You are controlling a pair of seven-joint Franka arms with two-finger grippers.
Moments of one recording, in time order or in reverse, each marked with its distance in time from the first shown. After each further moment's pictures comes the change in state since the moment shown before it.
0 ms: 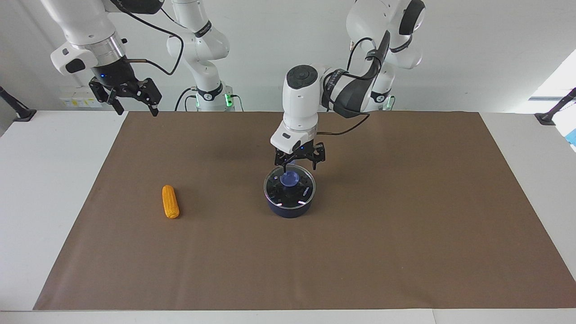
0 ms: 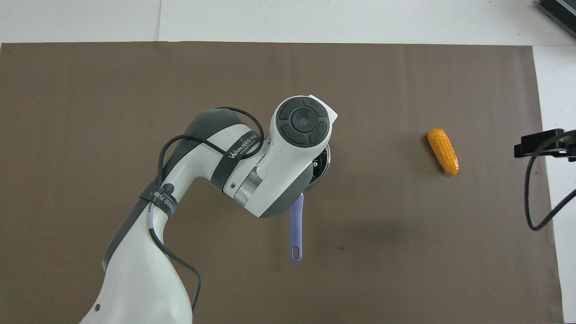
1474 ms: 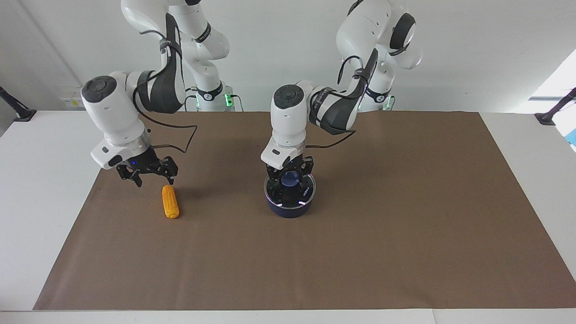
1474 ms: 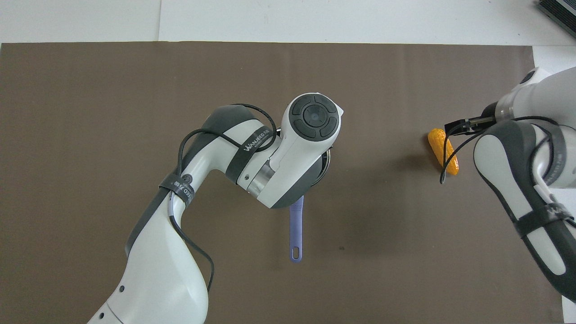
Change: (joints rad) left arm -0.003 0.013 0.001 0.023 -0.004 0.001 -0.010; right arm -0.010 0.350 0.007 -0.240 0.000 0.629 -0.248
